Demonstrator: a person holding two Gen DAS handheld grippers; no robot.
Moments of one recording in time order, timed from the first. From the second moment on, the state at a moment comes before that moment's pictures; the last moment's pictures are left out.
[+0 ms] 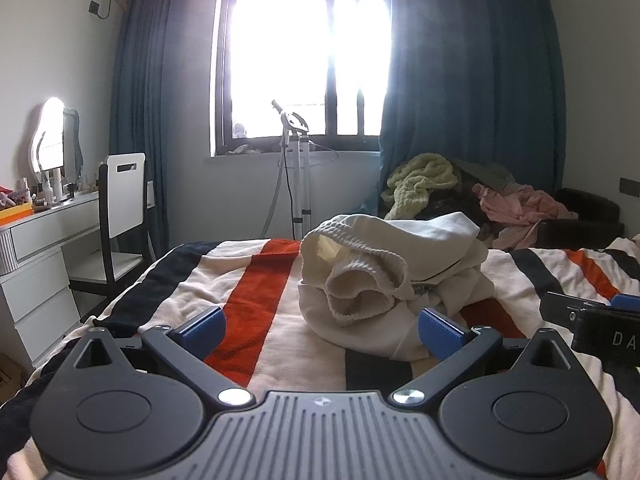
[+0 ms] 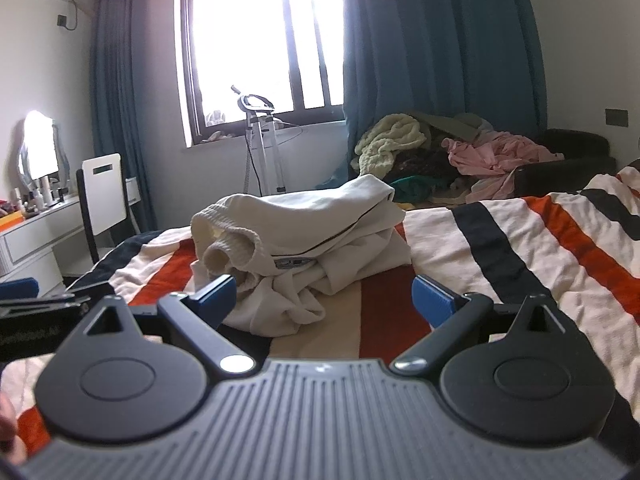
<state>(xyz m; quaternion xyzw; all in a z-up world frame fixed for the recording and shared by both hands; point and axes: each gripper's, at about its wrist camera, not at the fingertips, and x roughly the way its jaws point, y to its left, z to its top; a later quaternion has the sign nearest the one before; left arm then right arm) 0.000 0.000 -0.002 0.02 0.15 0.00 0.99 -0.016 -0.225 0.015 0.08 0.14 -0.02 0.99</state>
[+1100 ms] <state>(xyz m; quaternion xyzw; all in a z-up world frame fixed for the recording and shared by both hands) 0.004 0.011 0.002 -0.01 0.15 0.00 0.99 -0.016 -0.224 0.013 0.08 0.14 -0.02 0.99</state>
